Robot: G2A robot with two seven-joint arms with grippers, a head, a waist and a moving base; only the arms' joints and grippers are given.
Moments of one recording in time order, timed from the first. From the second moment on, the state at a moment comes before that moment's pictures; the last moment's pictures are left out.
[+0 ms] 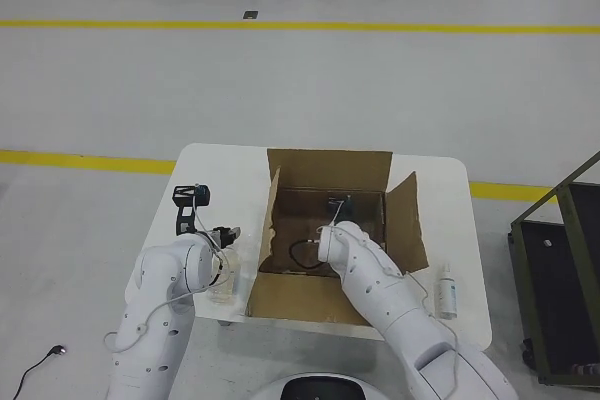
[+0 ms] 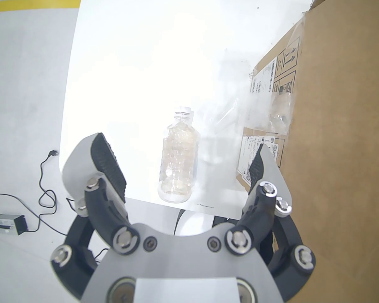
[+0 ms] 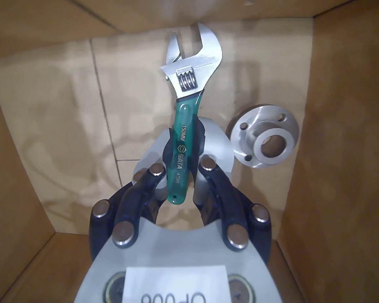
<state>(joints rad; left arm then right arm) 1.09 -1.41 -1.38 -1.74 1.44 0.23 -1.20 -0.65 -1.70 1.03 -0.67 -1.15 0.58 0.78</state>
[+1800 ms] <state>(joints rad) 1.09 -1.41 -1.38 -1.74 1.44 0.23 -1.20 -1.17 -1.57 1.20 -1.61 -1.46 0.23 0.90</state>
